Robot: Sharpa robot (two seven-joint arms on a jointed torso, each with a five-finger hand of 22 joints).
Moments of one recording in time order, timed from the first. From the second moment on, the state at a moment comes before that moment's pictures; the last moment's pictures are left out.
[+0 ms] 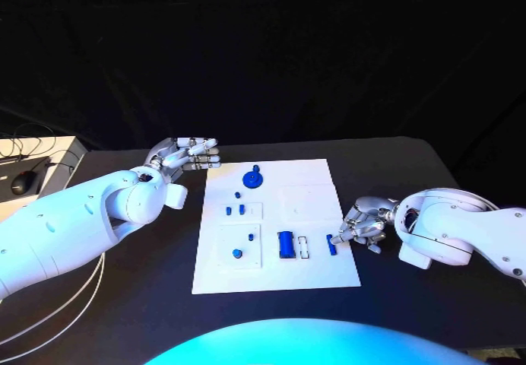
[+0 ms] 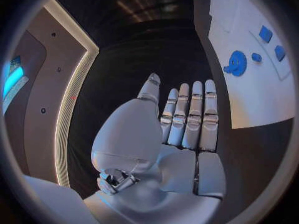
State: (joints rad) left arm 0.94 -0.82 0.20 1.32 -0.19 -0.20 0.25; left_hand 1.40 0.02 -0.15 0.04 0.22 1.03 0.14 0.06 0.06 1.17 0.11 0.07 0.06 1.13 0.12 0.08 0.11 0.11 1.08 0.15 0.07 0.07; right arm 1.16 -1.06 -0.16 1.76 -1.02 -0.02 -0.47; right_hand 1.09 0.05 -0.08 -0.04 0.27 1.10 0.05 0.14 0.71 1.23 -0.03 0.78 1.05 1.45 -0.09 1.25 1.03 0.08 1.47 -0.10 0.28 1.25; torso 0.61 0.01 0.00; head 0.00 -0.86
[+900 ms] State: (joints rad) left arm 0.94 -0.82 0.20 1.32 -0.19 -0.19 0.25; left_hand 1.40 0.02 -0.15 0.04 0.22 1.03 0.14 0.06 0.06 1.17 0.11 0.07 0.06 1.13 0.12 0.08 0.11 0.11 1.08 0.15 0.07 0.07; right arm 1.10 -0.98 -0.16 1.75 -1.17 -0.02 -0.67; right_hand 0.98 0.01 -0.06 0.13 0.30 1.08 0.00 0.32 1.00 1.27 -0.06 0.81 1.08 1.45 -0.10 1.25 1.05 0.08 1.46 -0.12 0.32 1.26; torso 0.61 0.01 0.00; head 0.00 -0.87
